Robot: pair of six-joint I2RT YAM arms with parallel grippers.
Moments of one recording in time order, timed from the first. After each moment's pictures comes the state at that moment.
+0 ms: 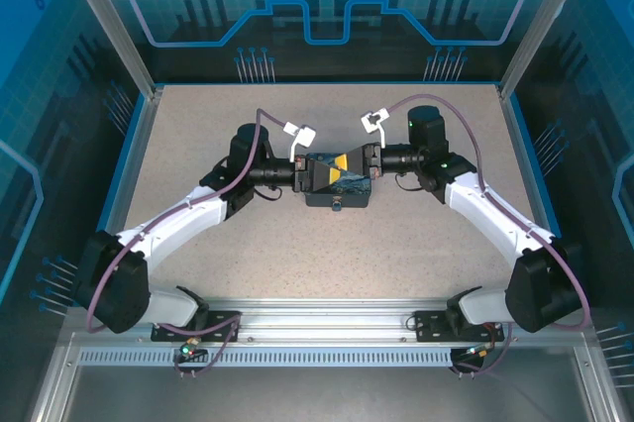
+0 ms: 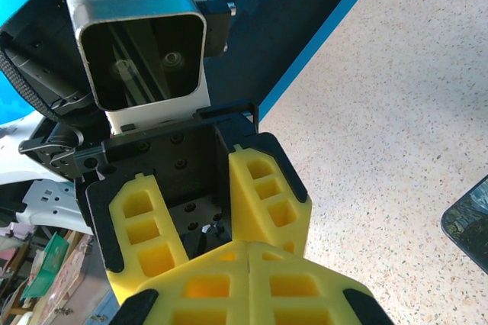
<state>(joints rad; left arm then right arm) -0.50 1.37 0.93 0.15 0.86 -0.62 0.38 1.36 1.04 -0.10 -1.00 0.51</state>
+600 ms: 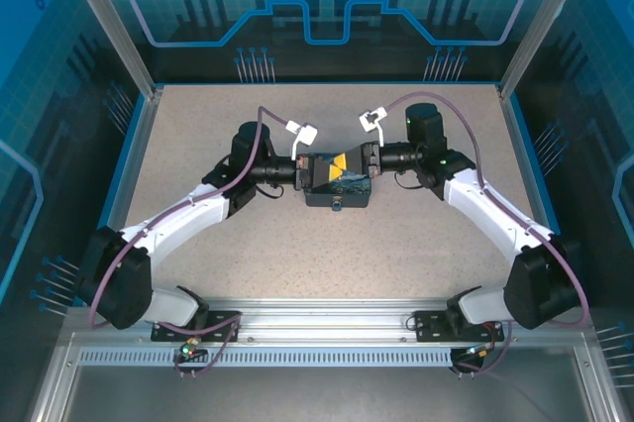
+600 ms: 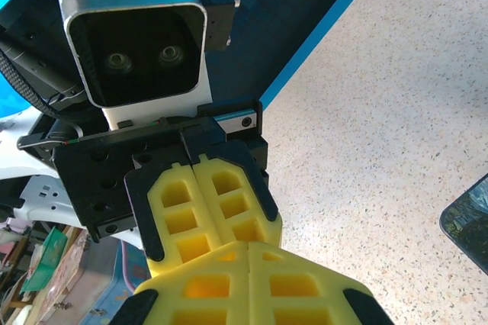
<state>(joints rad) -0.50 1.39 0.94 0.18 0.89 -0.63 0.38 1.38 1.08 -0.15 -1.00 0.47</state>
